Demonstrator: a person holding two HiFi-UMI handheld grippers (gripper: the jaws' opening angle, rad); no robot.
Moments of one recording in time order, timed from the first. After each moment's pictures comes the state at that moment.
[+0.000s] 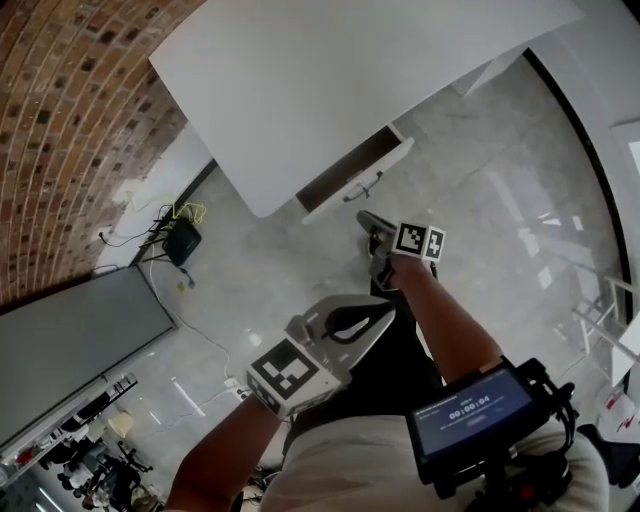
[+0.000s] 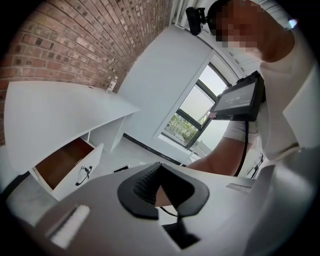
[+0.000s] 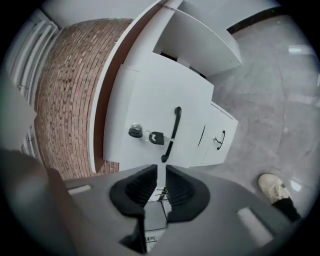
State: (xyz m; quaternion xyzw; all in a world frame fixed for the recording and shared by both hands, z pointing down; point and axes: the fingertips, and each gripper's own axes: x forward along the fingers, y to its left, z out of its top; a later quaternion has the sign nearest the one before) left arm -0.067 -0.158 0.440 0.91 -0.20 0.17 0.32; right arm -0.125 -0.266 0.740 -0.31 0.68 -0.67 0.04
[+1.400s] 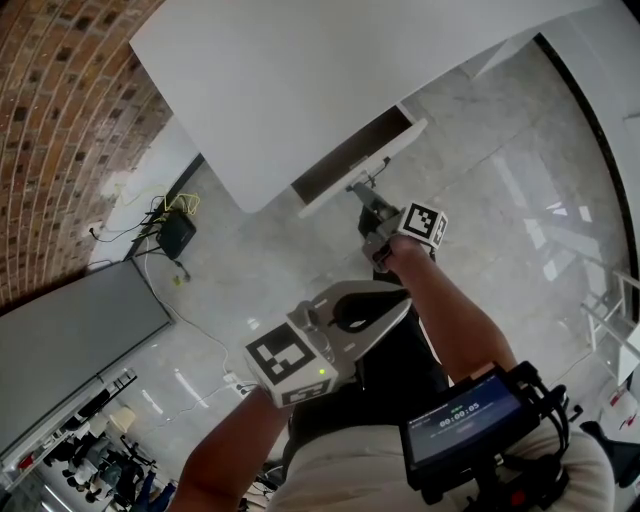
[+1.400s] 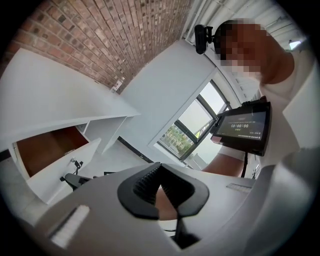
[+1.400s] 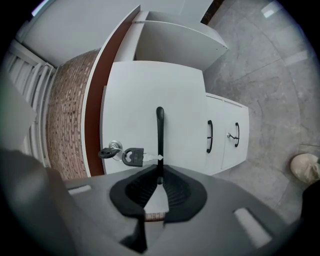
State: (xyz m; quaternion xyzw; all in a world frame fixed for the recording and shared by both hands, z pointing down) left arm -0.088 -0.192 0.496 0.90 -0.20 0.08 0.38; right arm -0.162 -0.317 0.779 -0.29 0.63 -0.70 0.19
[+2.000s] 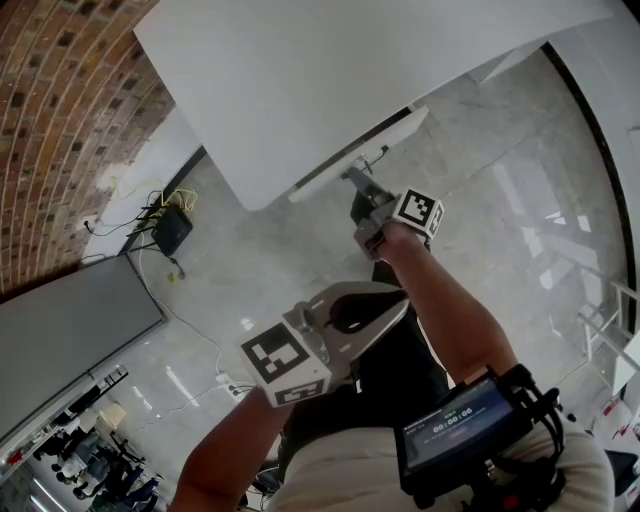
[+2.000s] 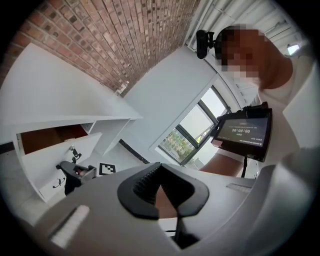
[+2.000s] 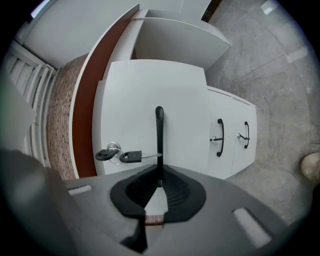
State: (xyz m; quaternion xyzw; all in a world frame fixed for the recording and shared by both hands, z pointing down) left arm -0.082 -0.184 0.508 0.90 -0.21 0.05 0.38; right arm -0.164 -0.341 0.773 -0.29 0.63 -0.69 0.20
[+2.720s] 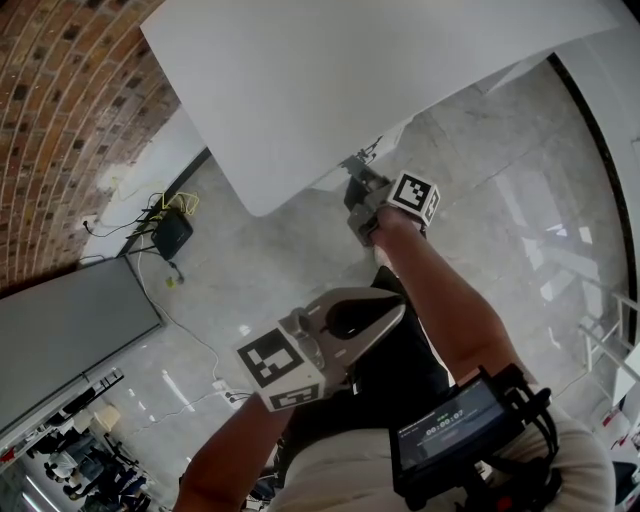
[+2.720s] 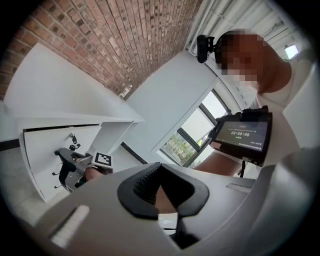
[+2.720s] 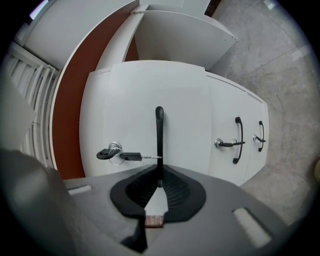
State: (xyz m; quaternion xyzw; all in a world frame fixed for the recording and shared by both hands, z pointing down) left arm -0.070 -0.174 0.512 0.90 -0.23 0.03 0.37; right arm -0.163 -0.374 0.760 -0.27 0.64 -0.68 0.22
